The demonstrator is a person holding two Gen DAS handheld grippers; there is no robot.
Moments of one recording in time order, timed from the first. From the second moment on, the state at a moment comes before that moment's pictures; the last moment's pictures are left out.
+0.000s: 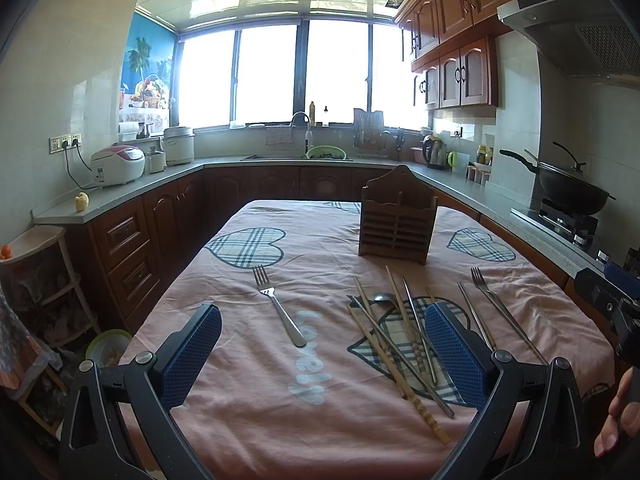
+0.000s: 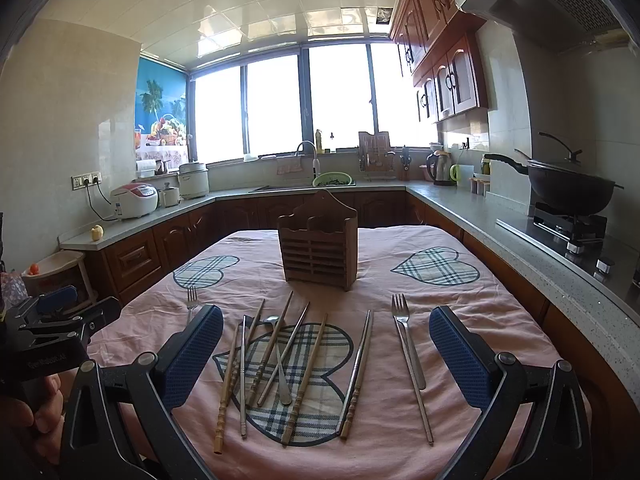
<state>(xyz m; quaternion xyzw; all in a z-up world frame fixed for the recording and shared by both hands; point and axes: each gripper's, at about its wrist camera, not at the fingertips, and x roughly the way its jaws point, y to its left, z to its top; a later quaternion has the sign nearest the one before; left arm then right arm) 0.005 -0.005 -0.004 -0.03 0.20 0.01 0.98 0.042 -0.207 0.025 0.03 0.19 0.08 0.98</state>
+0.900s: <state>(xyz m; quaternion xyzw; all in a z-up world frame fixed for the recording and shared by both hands) 0.075 0.008 -0.013 -0.05 0.30 -0.01 0.95 0.076 -0.217 0.018 0.04 0.23 0.10 0.97</state>
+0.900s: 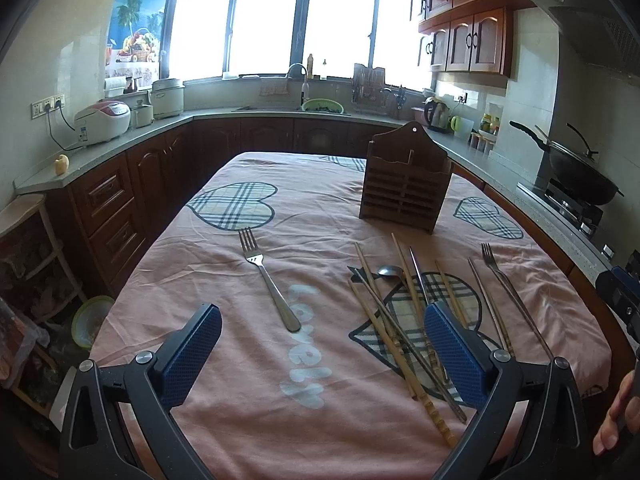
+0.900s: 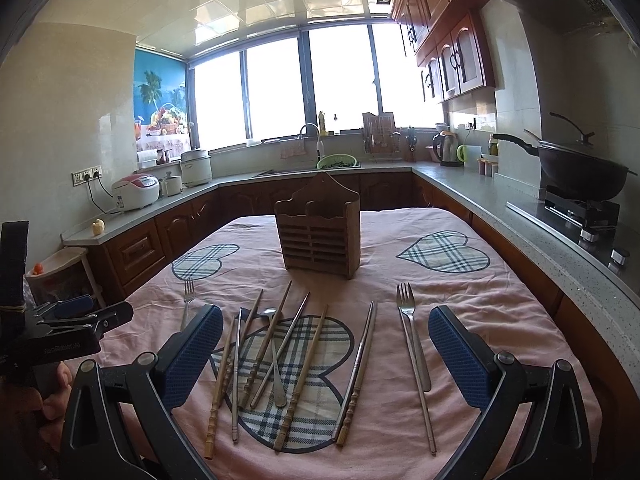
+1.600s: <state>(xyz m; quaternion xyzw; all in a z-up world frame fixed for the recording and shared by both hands) 0.194 -0.002 -0.041 -0.05 0.44 -0.05 0.90 0.179 -0.214 -0.042 0.09 0.38 0.16 0.91</state>
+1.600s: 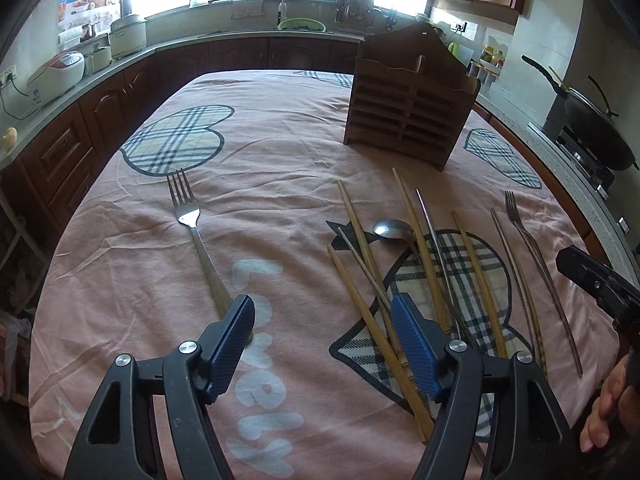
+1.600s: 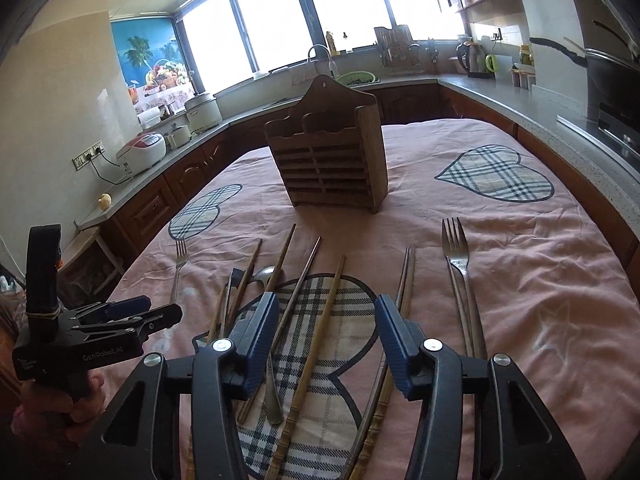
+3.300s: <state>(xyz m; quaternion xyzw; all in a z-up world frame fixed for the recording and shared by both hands) 0.250 0.021 -0.008 -0.08 0.45 -0.14 0.88 0.271 -0.182 -0.039 0.07 0.43 0.19 0.88</state>
